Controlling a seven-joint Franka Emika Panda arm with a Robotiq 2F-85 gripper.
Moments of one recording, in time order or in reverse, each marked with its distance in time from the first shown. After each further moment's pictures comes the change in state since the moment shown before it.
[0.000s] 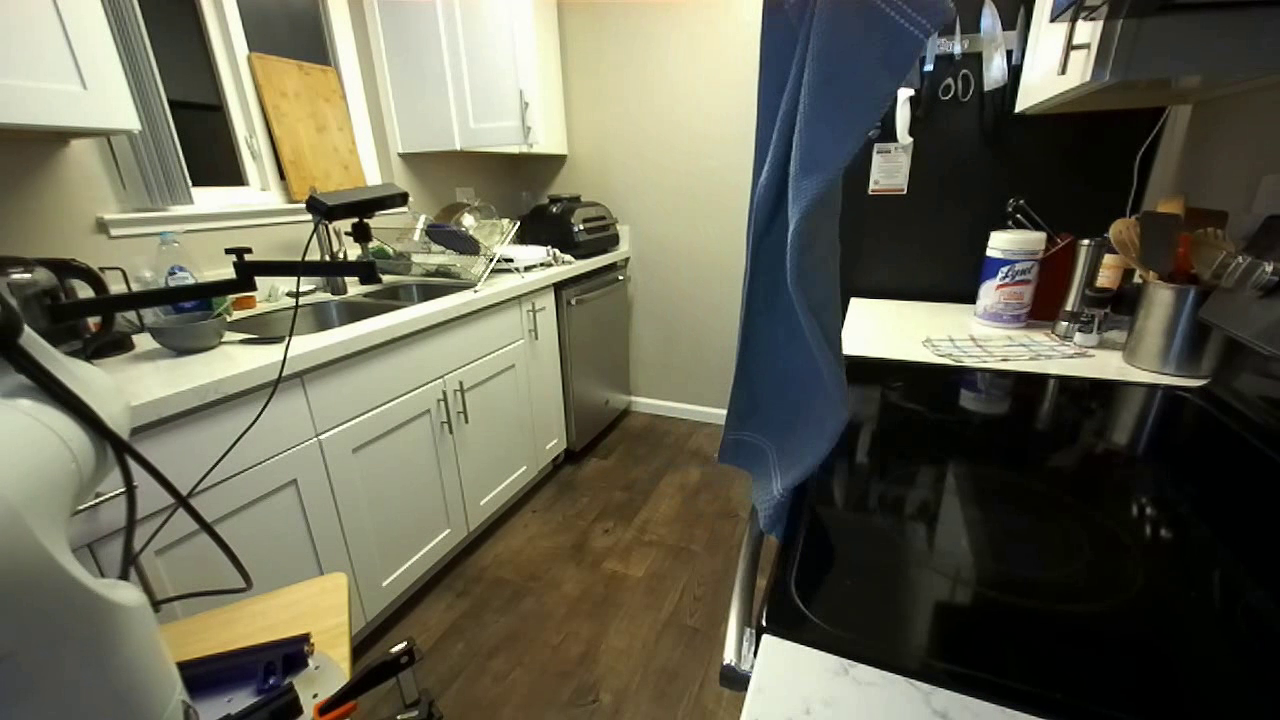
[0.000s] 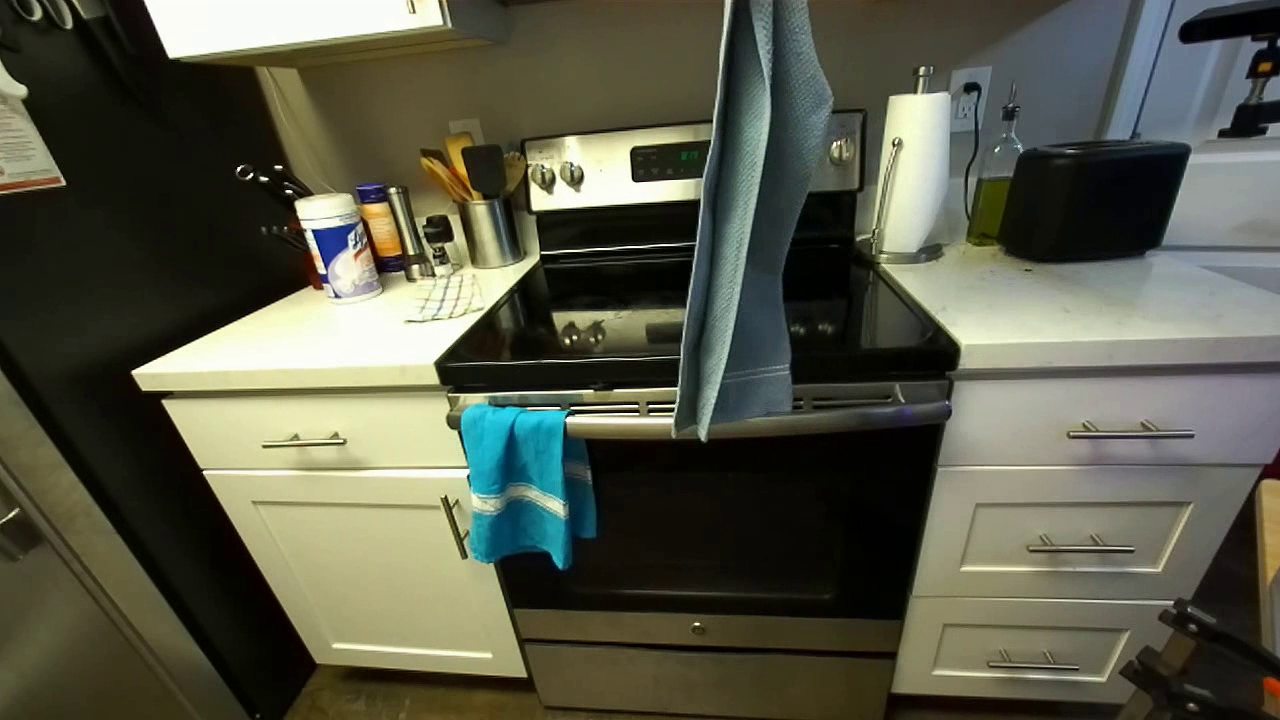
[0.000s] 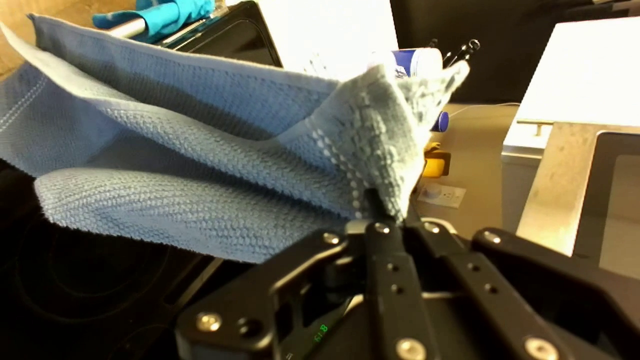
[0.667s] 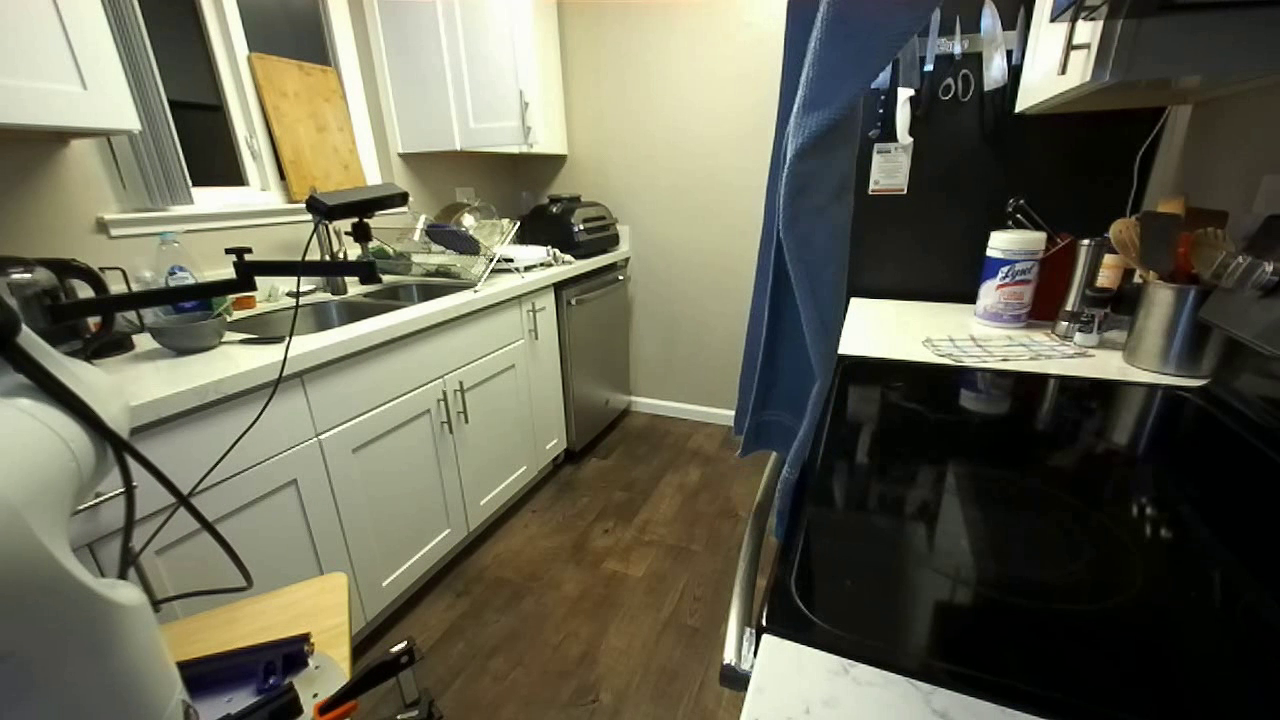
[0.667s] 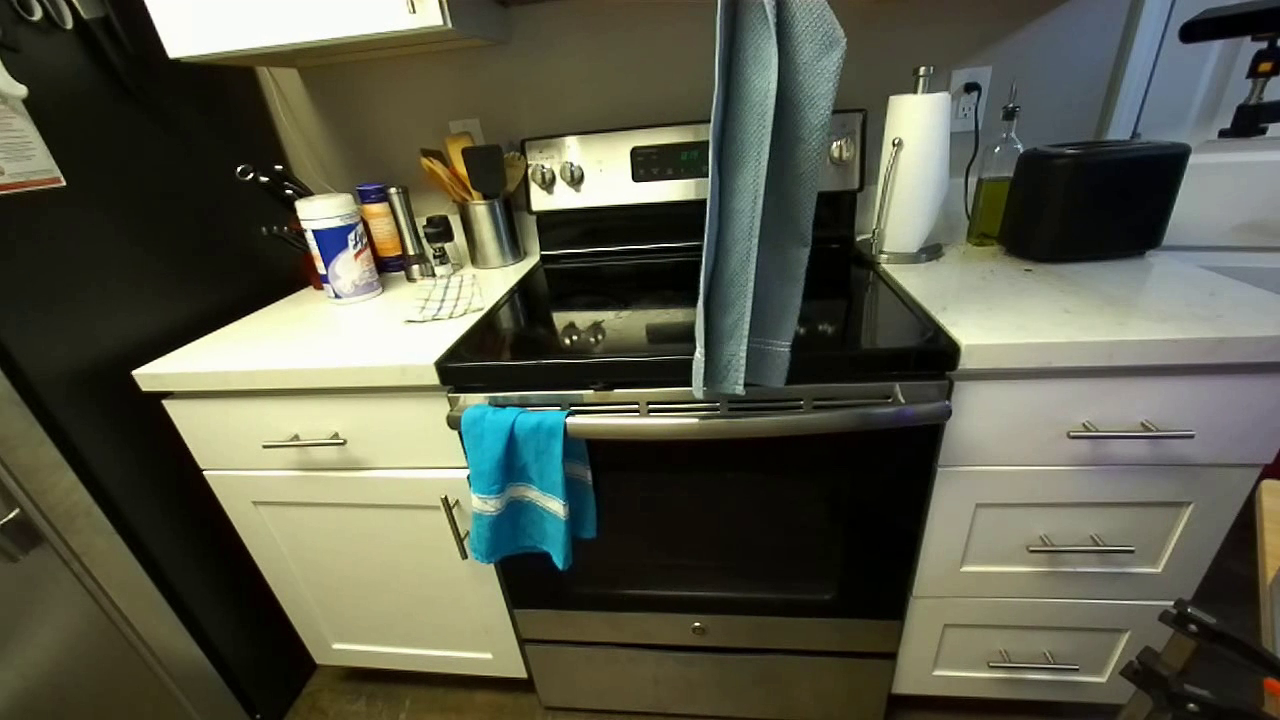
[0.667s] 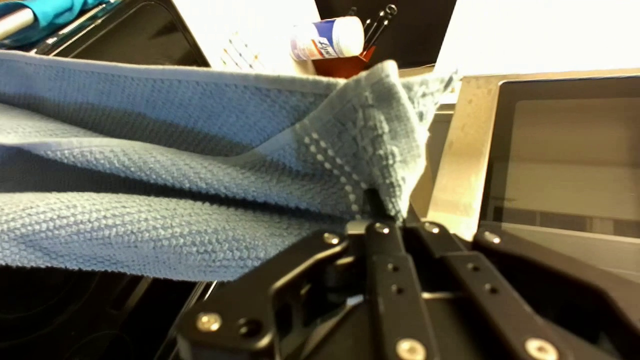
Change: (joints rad) arm 0.004 -0.012 -0.002 -0.006 -0.001 0.185 0.079
